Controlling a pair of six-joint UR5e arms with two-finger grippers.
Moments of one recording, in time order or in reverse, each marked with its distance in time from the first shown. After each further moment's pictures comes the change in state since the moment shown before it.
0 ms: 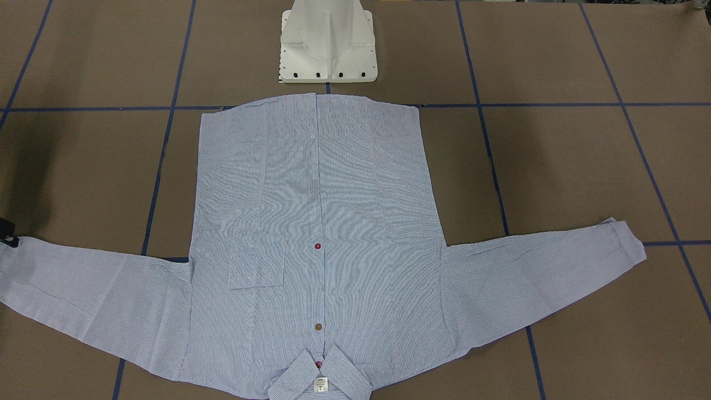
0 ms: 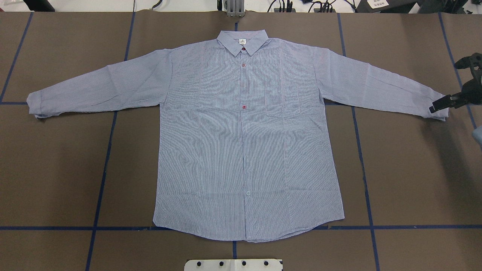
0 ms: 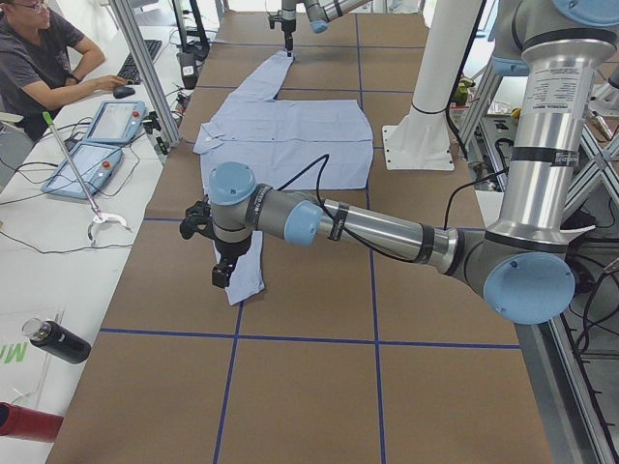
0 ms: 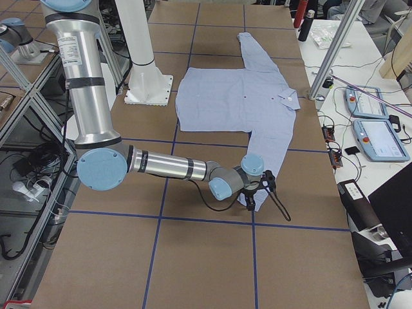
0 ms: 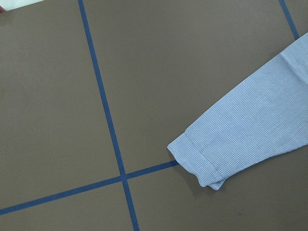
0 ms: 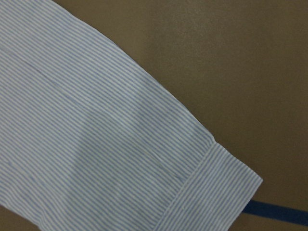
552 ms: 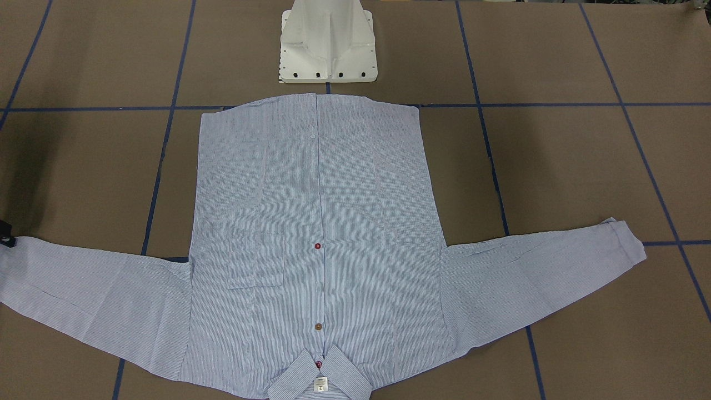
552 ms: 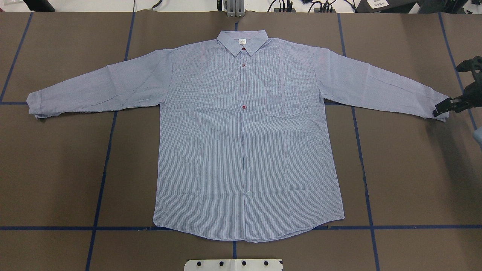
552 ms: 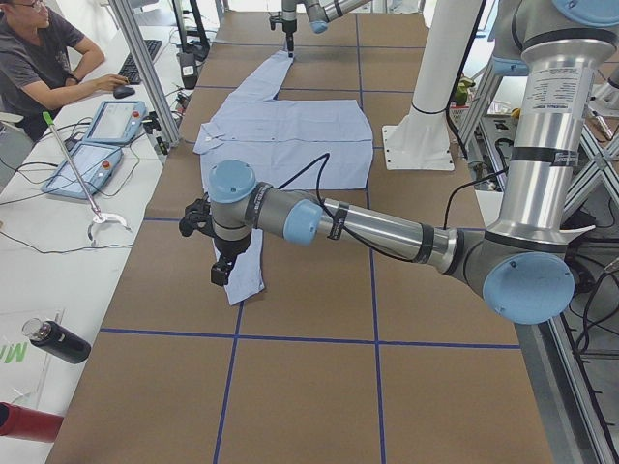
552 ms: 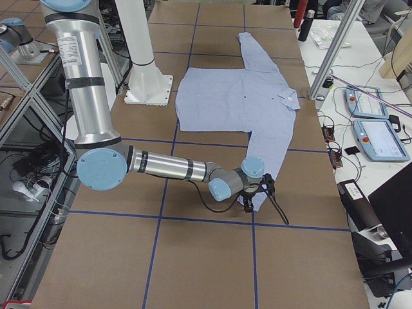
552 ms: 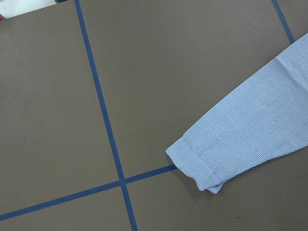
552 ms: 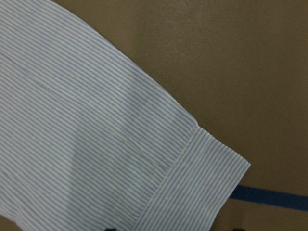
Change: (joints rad) left arm 0.000 -0.003 -0.004 -0.003 0.000 -0.002; right arm 0.001 0.001 -0.007 -0.047 0.000 -0.002
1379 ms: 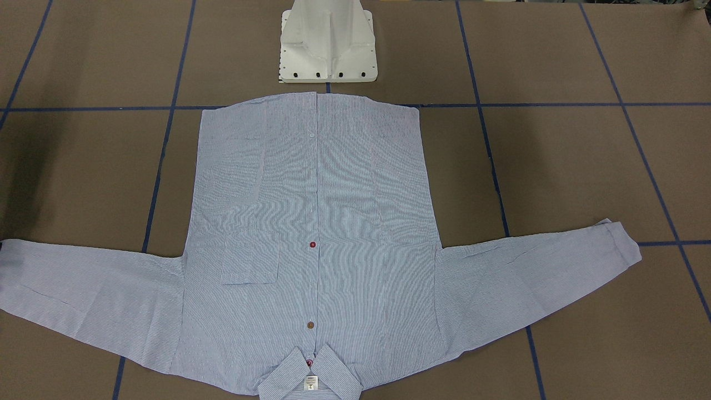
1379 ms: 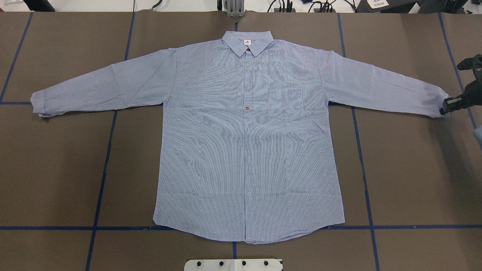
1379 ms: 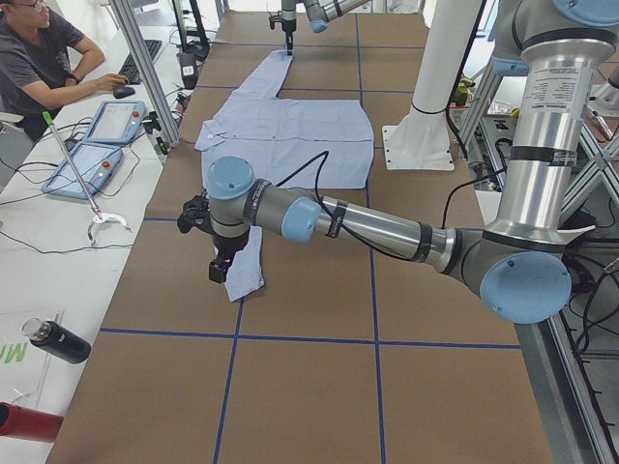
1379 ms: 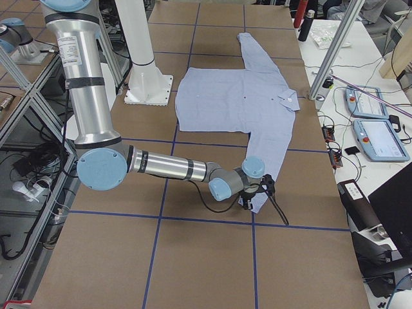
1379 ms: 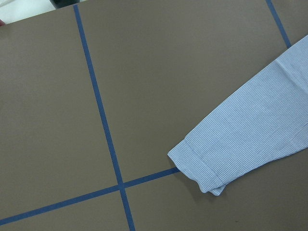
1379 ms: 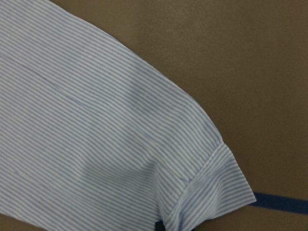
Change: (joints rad) left arm 0.000 -0.012 0.002 0.000 0.001 -0.003; right arm 0.016 0.008 0.006 -0.005 0.013 0.001
